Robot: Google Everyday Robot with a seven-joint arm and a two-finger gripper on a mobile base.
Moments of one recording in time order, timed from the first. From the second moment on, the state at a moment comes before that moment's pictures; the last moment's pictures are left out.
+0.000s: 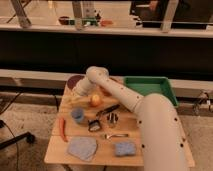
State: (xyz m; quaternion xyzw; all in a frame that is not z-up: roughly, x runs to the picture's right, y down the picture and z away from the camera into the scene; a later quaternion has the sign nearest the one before) arm -0.200 0.036 0.882 -0.25 -0.39 -0.04 0.89
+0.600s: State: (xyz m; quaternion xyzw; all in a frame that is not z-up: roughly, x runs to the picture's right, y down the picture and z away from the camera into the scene) arm -0.167 0.036 0.806 -0.21 -0.39 -0.06 0.89
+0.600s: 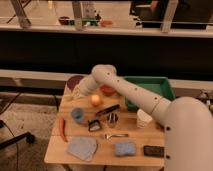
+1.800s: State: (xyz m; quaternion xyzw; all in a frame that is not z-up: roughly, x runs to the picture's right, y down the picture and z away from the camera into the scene) arm -0.184 0.098 0.772 -0.26 -0.42 -0.06 0.86
